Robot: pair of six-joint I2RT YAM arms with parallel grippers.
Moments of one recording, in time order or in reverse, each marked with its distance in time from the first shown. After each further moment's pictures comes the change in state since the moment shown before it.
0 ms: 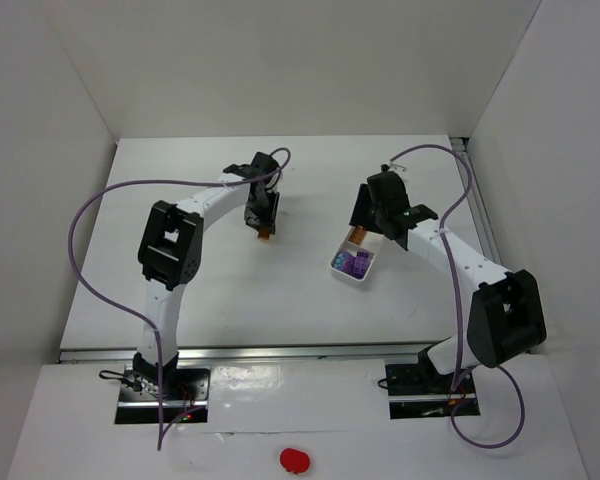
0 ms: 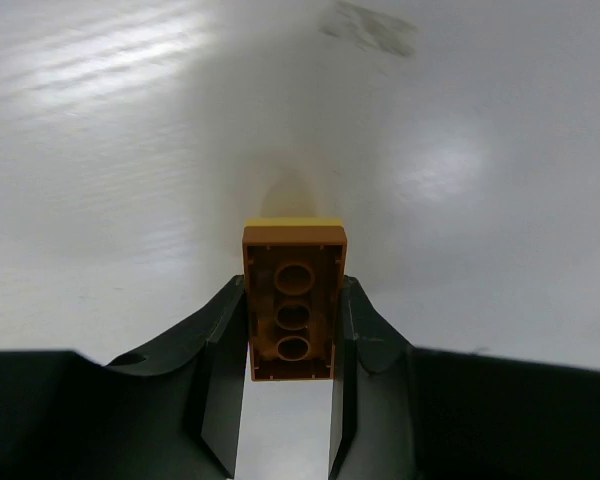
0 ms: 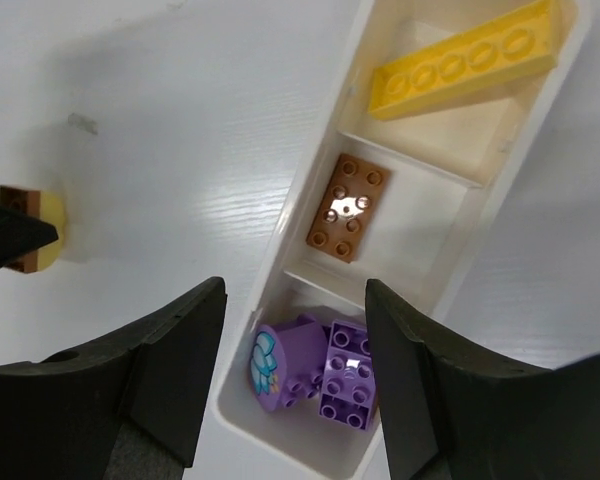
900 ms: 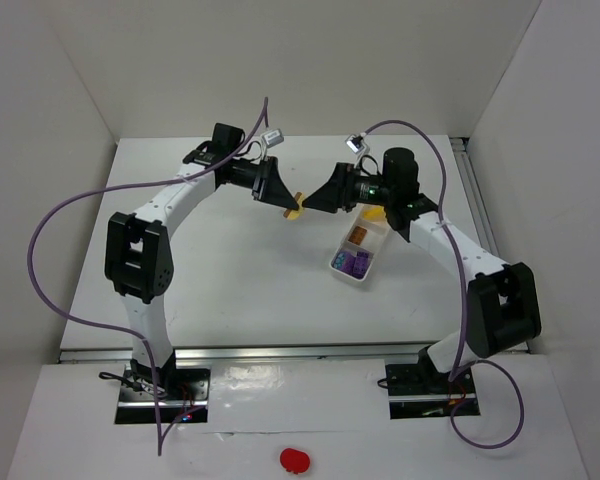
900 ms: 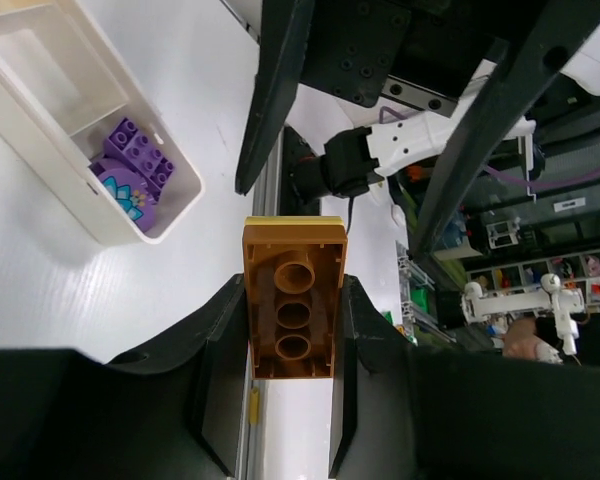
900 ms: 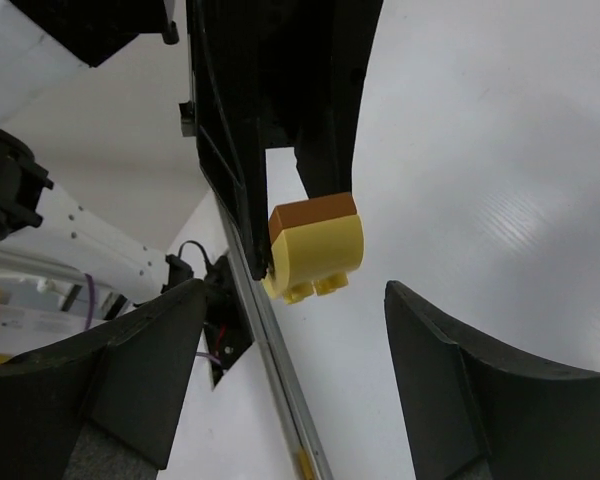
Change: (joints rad) left arm 0.131 -0.215 -0.046 0.227 1.363 0.103; right arm -0.067 0.041 0.044 0.530 -1.113 0.041
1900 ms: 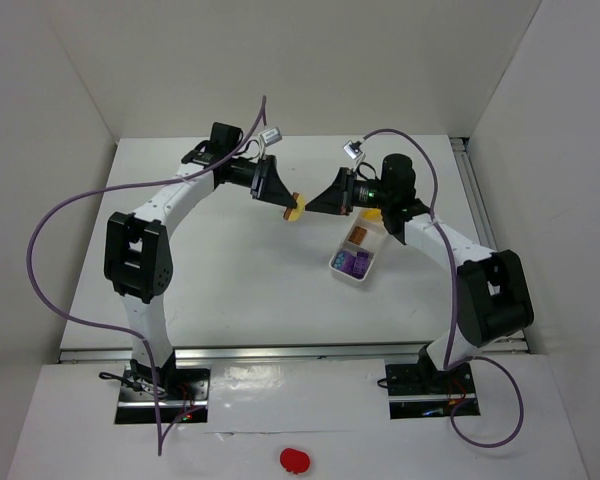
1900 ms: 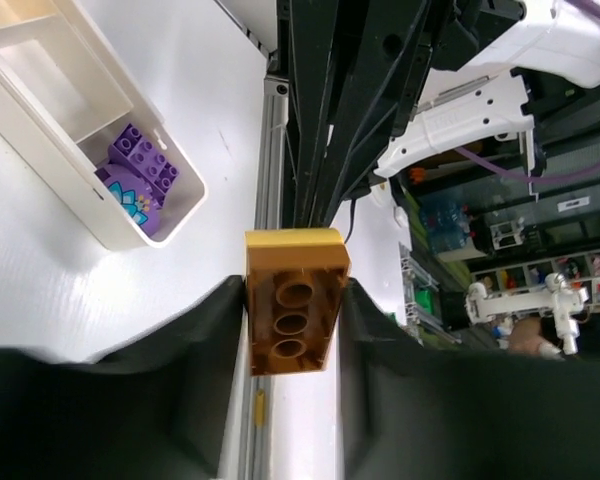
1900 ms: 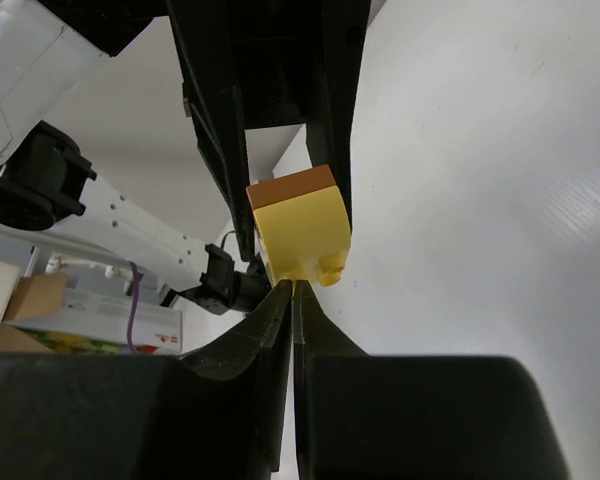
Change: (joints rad) left arm 0.005 -0.001 -0.009 0.030 0.020 -0.006; right arm -0.014 0.081 -0.071 0.245 -0.115 0.181
